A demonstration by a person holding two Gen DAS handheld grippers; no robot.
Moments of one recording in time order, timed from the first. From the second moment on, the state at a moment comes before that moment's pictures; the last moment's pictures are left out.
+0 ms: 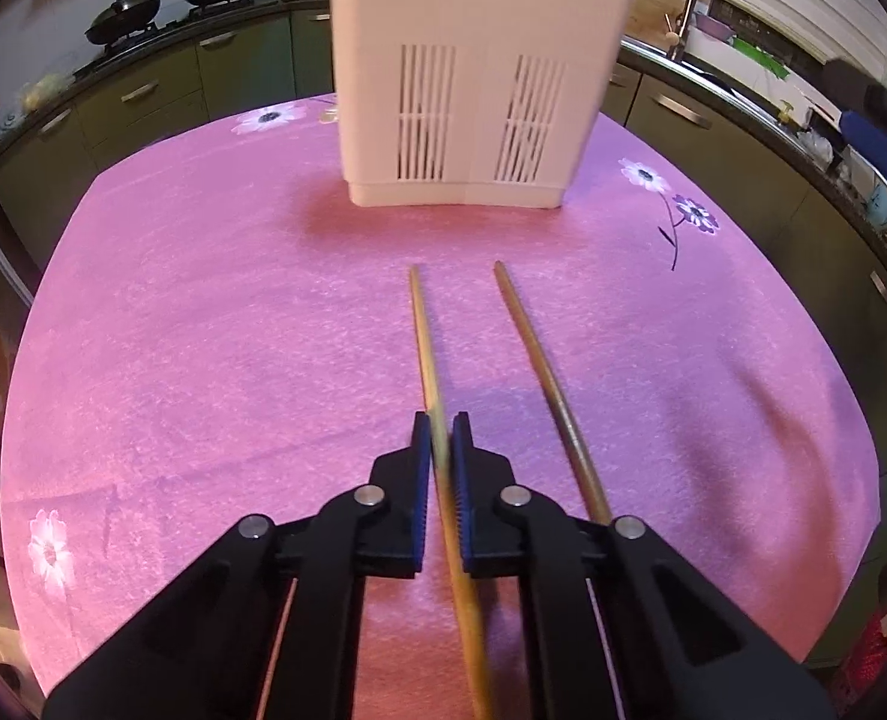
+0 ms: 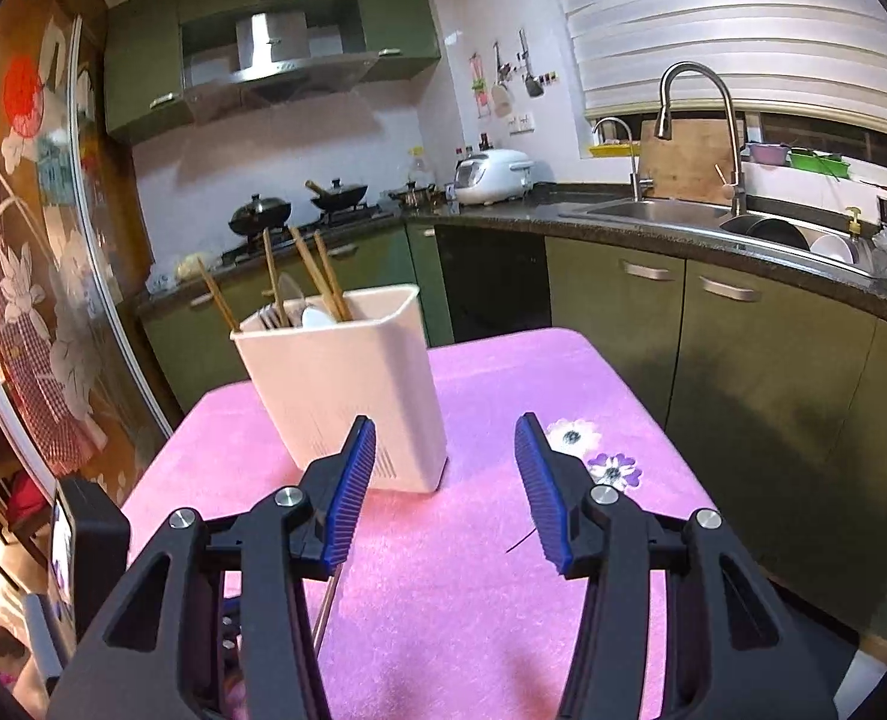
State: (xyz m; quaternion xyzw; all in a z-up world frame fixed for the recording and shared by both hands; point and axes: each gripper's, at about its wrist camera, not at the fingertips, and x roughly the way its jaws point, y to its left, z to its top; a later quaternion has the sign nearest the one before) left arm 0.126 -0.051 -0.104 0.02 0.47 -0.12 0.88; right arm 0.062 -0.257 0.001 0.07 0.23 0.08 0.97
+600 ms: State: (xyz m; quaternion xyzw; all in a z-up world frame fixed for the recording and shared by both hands) left arm 0.112 -0.014 -0.071 -0.02 0.43 -0.11 0.90; right arm 0.105 -0.151 -0.092 -0.03 0.44 0.14 0.89
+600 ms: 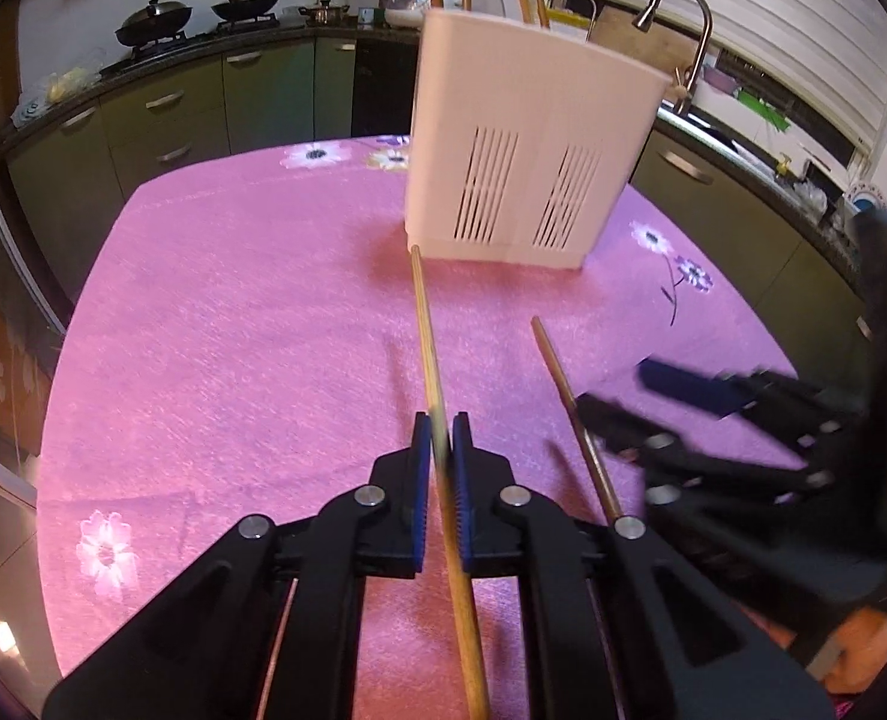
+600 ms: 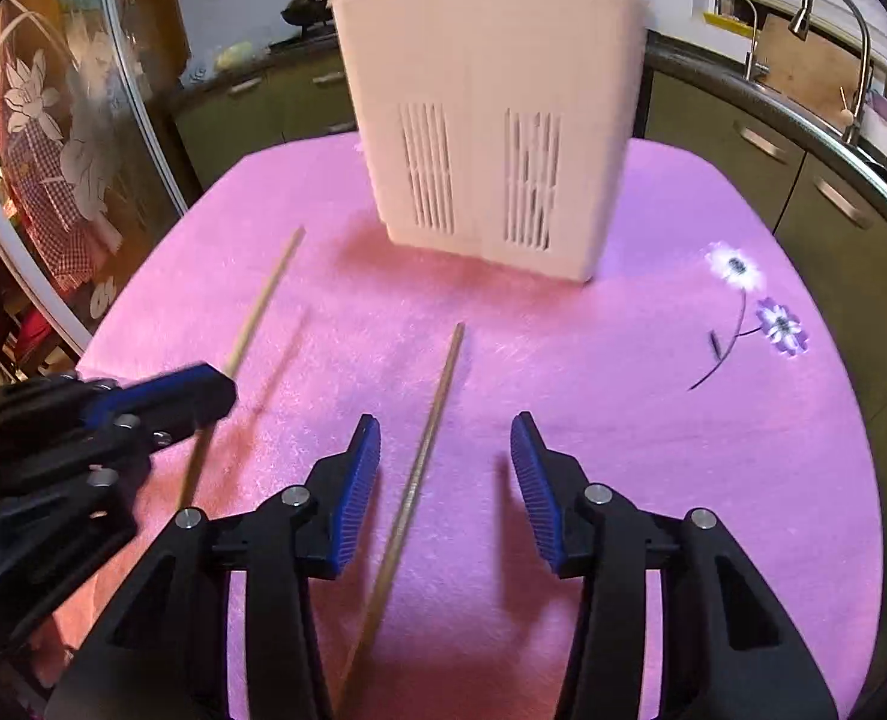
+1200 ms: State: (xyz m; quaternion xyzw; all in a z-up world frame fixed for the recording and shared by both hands) left arm 0.121 -0.016 -0.072 0.00 0.46 -0.11 0.88; right arm 0.122 -0.136 -0.111 -0.04 0.47 0.14 0.87
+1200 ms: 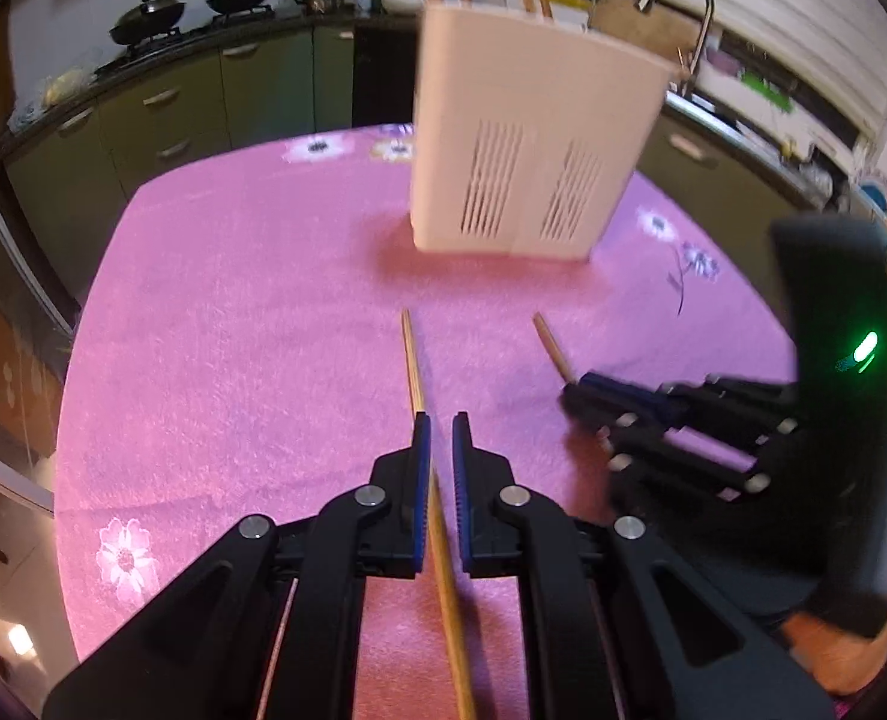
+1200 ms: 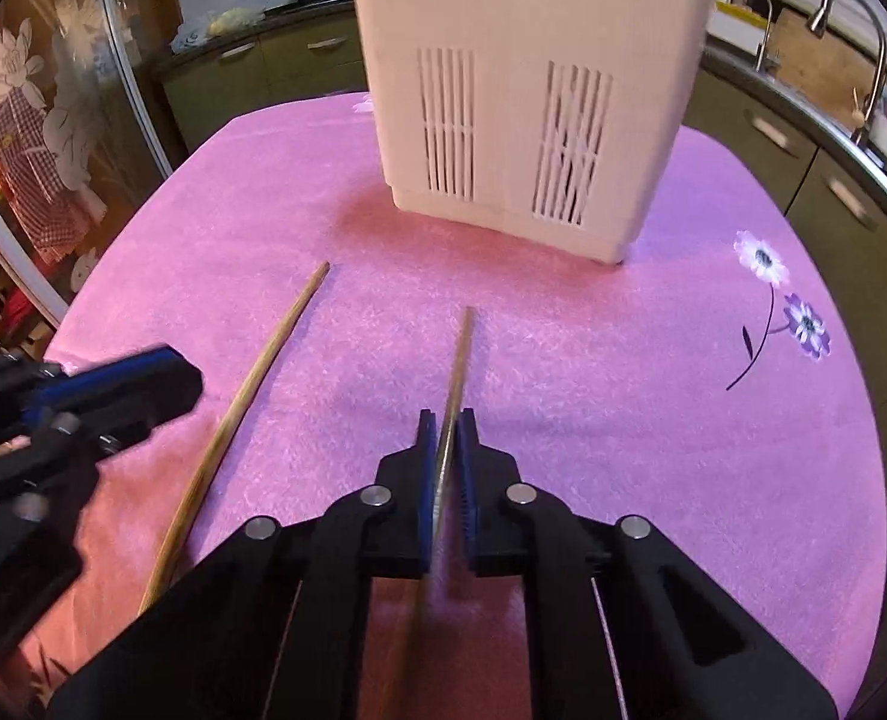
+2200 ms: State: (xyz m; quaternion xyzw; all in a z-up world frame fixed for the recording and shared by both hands) left arm 0.125 -0.021 -0.060 0.02 0.44 -0.12 0.89; right arm 0.096 -0.205 -0.010 0.07 0.37 0.18 0.91
